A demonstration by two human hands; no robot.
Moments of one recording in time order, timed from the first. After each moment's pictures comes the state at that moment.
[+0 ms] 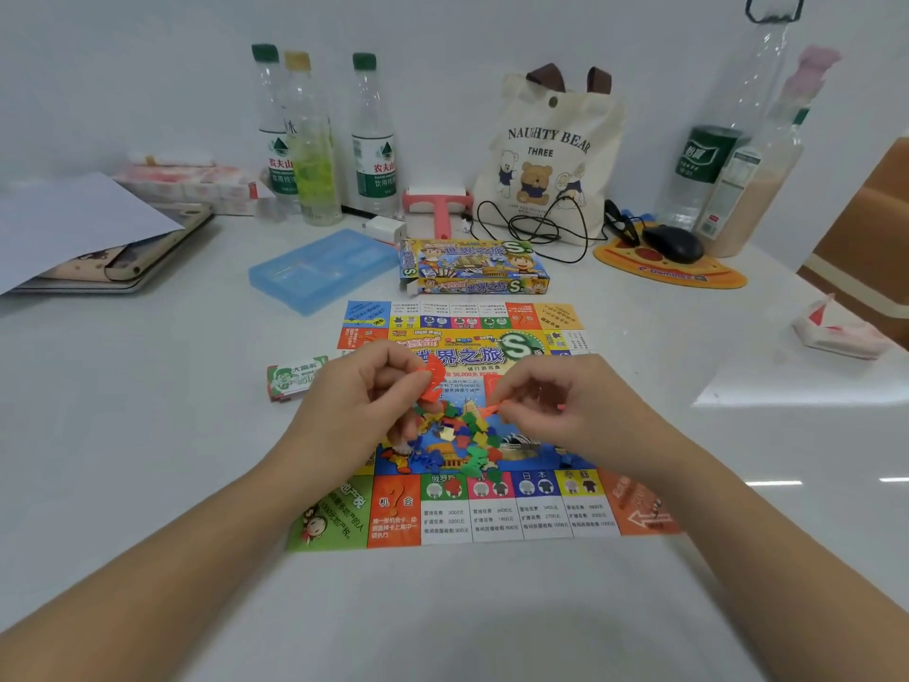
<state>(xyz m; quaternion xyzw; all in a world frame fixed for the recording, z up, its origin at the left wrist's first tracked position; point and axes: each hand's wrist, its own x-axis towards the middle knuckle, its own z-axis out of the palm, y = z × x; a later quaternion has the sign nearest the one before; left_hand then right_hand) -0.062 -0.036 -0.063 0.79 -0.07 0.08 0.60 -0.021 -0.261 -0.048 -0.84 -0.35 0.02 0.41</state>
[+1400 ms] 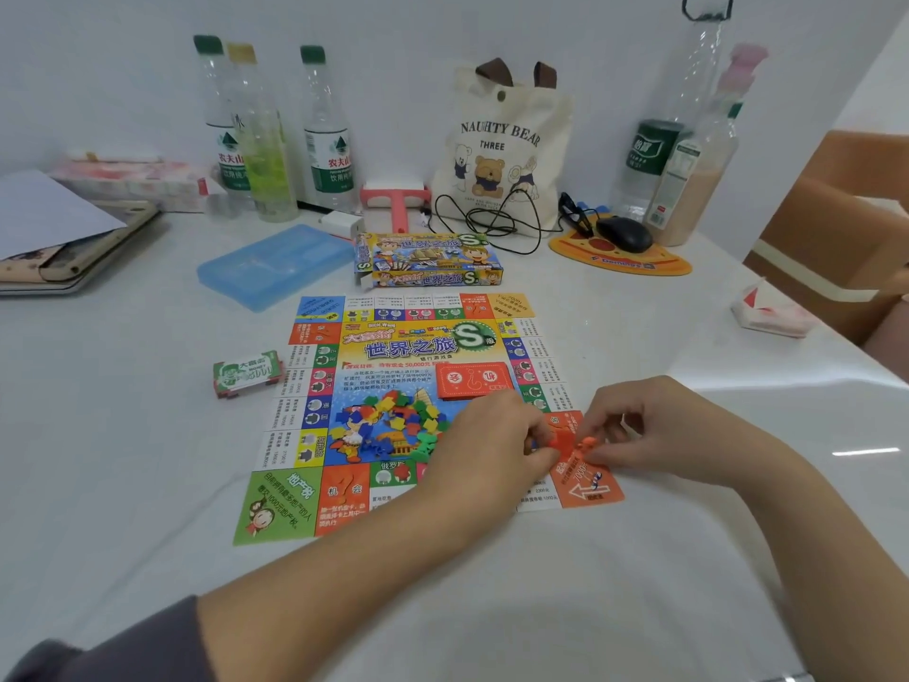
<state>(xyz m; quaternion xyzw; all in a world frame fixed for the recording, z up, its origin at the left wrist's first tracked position) -0.068 -0.170 -0.072 0.92 -0.17 0.05 0.36 -0.033 -0.370 -0.046 -0.91 -0.26 0.10 0.29</state>
